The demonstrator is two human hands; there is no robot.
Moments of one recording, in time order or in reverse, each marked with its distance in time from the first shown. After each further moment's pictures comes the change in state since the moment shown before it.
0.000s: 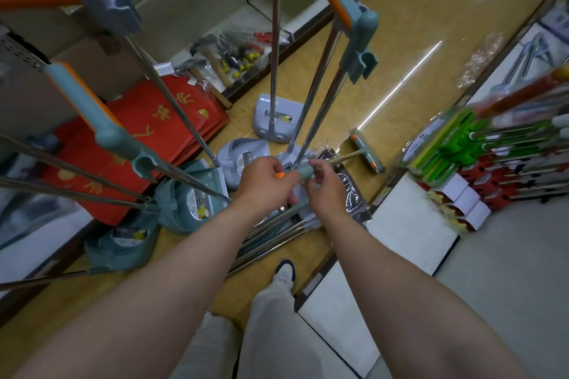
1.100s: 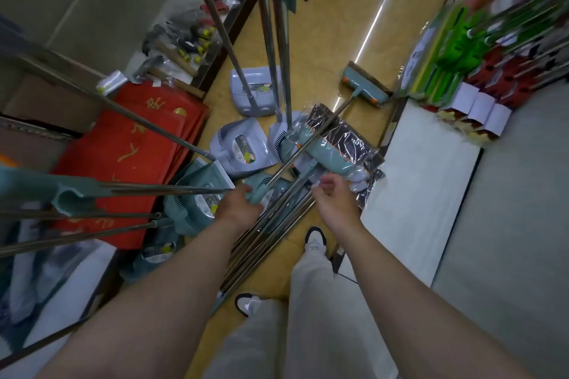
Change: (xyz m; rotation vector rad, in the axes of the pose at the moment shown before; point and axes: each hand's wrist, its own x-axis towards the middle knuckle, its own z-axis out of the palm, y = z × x) left_hand 0.045 -0.123 0.005 0.599 -0.135 -0.208; right_hand -0.069 0.059 0.016 0.368 0.049 0.365
